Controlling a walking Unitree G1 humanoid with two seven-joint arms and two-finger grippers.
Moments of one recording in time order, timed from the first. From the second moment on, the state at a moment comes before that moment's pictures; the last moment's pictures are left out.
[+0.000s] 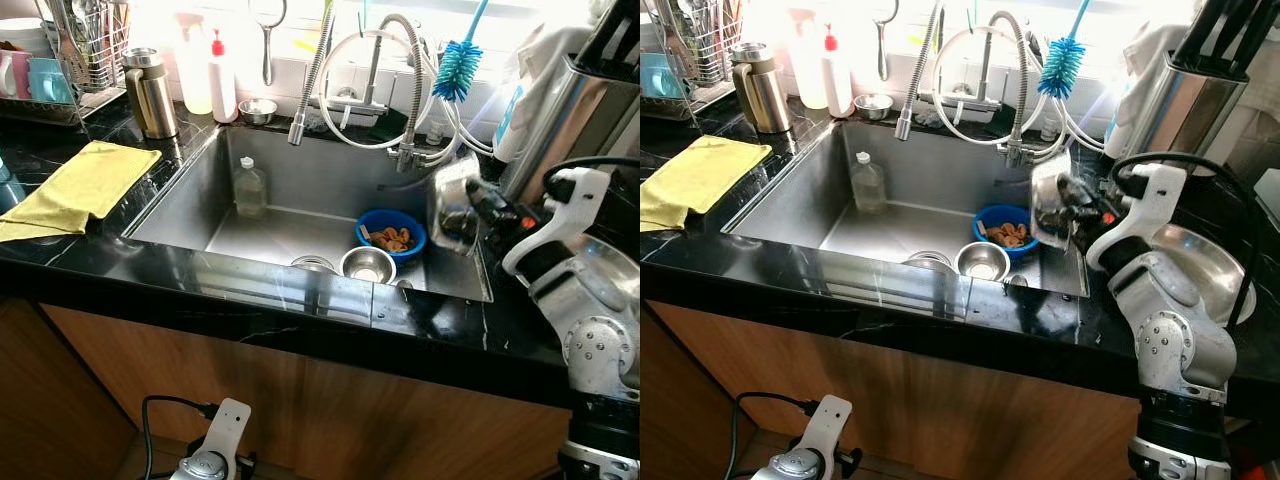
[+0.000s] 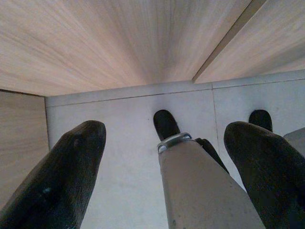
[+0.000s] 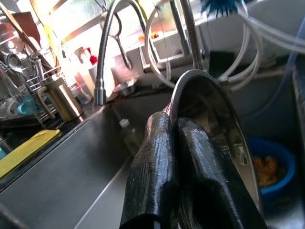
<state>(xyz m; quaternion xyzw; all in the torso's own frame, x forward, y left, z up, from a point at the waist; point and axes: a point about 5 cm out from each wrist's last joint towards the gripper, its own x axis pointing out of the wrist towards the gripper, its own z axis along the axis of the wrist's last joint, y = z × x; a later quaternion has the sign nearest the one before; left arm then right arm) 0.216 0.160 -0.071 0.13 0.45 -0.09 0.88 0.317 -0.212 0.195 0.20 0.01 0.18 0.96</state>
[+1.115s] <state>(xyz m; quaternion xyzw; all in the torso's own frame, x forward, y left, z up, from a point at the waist) 0.213 0.164 -0.072 0.13 0.45 -0.08 0.88 0.352 -0.214 0.146 0.24 0.09 0.18 0.95</state>
